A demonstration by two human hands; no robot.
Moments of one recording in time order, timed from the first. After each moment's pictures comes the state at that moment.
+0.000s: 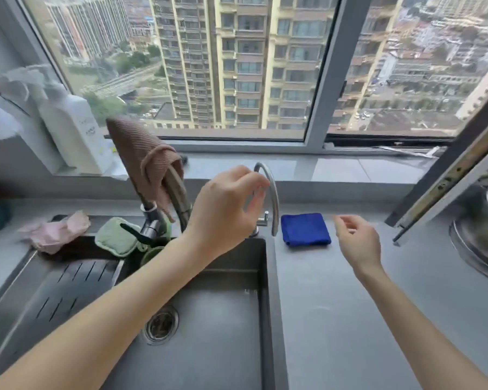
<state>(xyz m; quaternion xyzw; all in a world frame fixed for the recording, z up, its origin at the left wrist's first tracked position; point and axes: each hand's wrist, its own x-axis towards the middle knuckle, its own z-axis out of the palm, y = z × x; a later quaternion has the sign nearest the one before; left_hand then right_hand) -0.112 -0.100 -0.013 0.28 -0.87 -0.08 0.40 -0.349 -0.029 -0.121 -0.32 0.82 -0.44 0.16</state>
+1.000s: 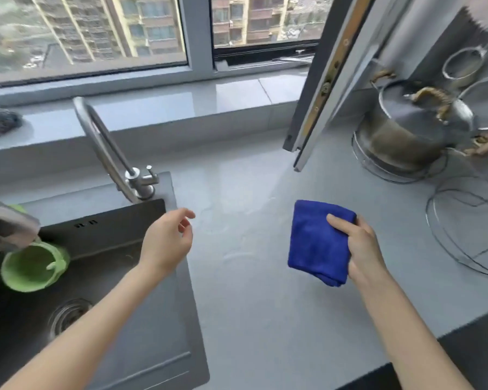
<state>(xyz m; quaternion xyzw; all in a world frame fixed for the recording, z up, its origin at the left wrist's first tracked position) -0.217 -0.073 -0.210 0.44 -0.84 -0.26 0.16 -0.454 0.130 -0.179 0.03 0.67 -0.66 0.34</state>
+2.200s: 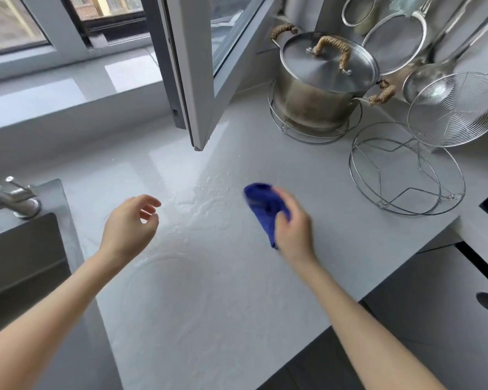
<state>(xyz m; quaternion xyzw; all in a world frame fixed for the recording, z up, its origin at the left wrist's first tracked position) -0.326 -0.031 -0.230 0.40 -0.86 -0.30 0.11 -0.490 0.180 -0.235 -0.21 0.79 -0.57 0.09</state>
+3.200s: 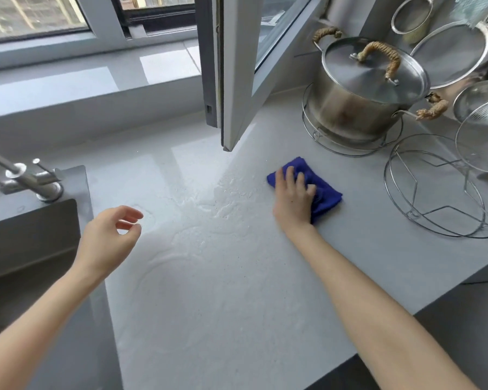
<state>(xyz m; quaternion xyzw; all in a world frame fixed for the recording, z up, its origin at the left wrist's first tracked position) -0.275 -0.049 -0.236 0.49 -0.80 -0.31 0.12 -0.558 0.099 -0.309 -0.37 0.92 0.05 -0.08</state>
